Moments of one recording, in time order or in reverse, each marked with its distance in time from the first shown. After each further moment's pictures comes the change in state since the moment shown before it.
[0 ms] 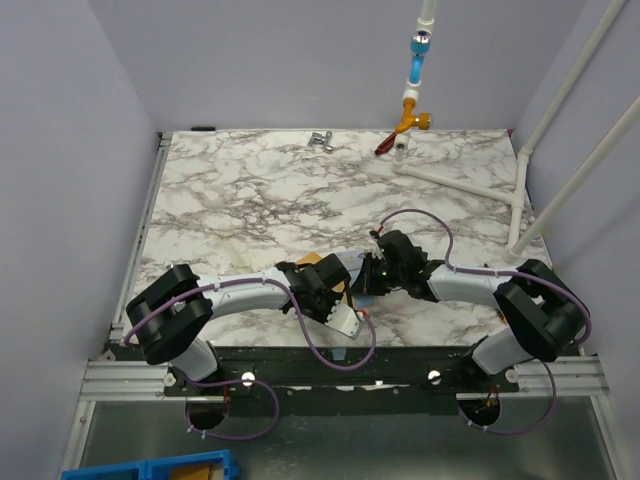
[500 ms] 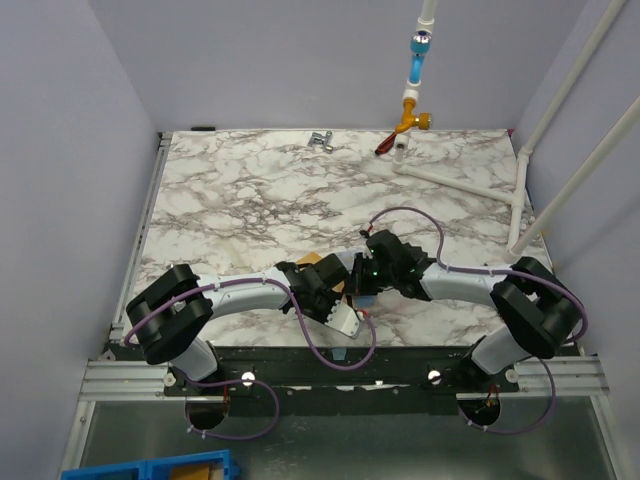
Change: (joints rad) left arm 0.000 0.001 0.000 0.001 -0.001 0.001; right arm 0.070 0.045 0.061 -0.014 0.030 0.003
